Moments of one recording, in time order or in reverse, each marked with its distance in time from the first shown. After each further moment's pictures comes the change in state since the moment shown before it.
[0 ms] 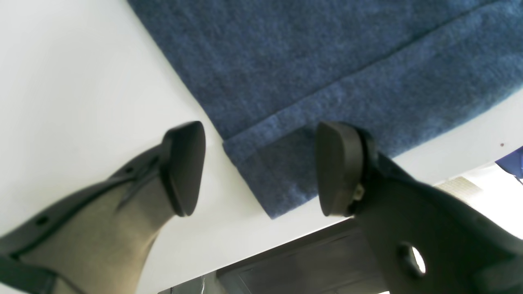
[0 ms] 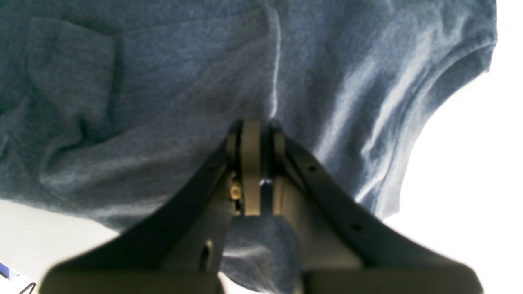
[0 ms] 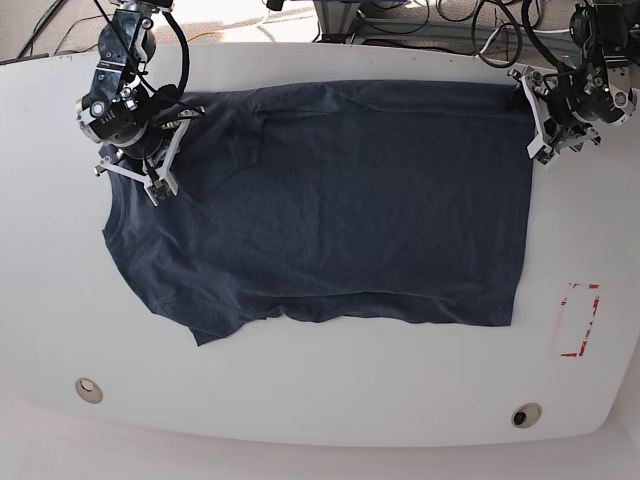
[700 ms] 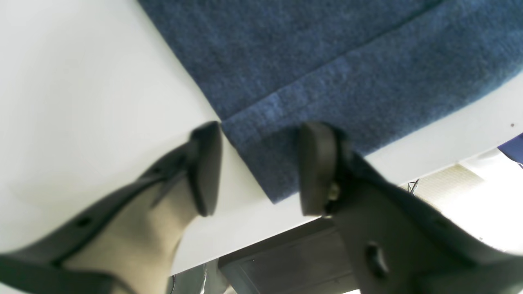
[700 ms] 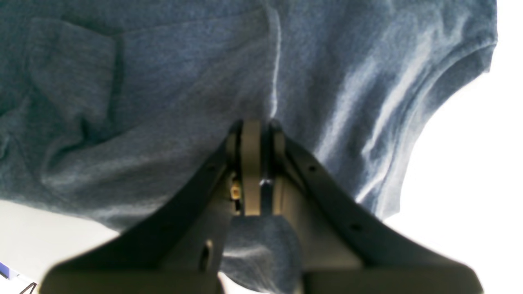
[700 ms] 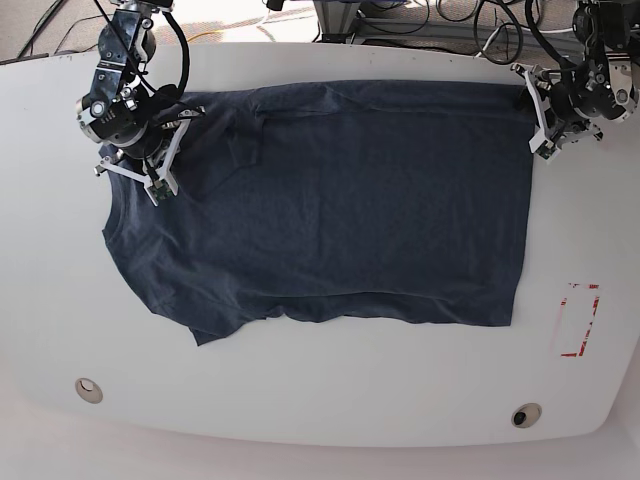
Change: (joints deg) left arm 1.1 -1.0 0.0 -0.1 0.0 0.0 0.0; right arm 0.0 0.0 0.0 0.0 0.0 0.0 0.0
